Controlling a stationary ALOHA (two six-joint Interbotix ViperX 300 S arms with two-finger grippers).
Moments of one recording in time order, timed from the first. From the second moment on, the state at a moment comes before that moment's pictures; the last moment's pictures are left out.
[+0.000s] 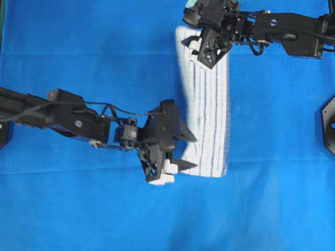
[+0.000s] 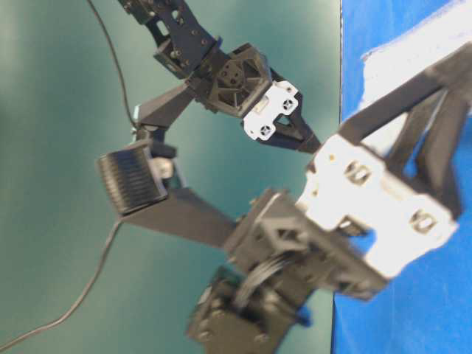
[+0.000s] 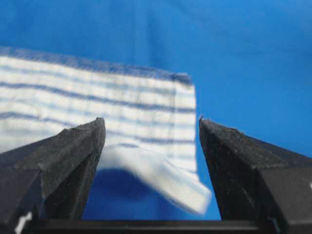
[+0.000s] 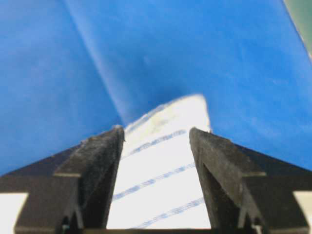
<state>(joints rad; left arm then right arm) -0.12 0.23 0.51 -0.04 -0.29 -0.15 -0.40 0.04 0.52 -0.42 0.21 0.36</state>
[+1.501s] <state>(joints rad) 0.18 -0.29 0.91 -0.03 -0.31 -0.04 -0.30 -0.65 1.08 -0.37 0.04 0.39</state>
